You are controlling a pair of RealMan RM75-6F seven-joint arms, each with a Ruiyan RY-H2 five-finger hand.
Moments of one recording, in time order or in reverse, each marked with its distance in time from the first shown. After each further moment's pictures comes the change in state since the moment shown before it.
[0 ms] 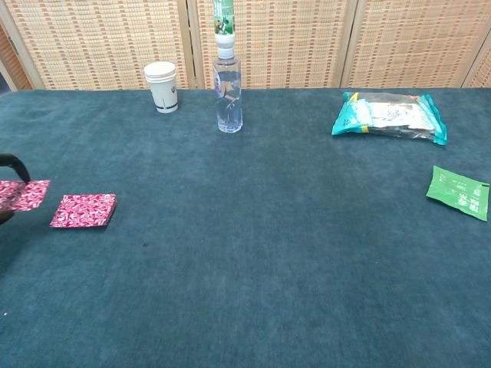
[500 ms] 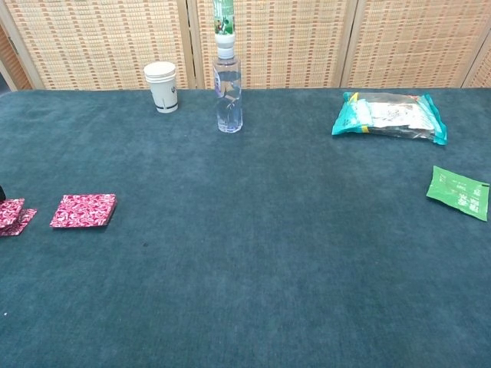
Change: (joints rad) left arm 0.027 -0.017 0.004 0.200 -0.014 -0.128 -0.108; right arm 0.002 -0.001 -0.001 -0.002 0.003 -0.007 -0.008
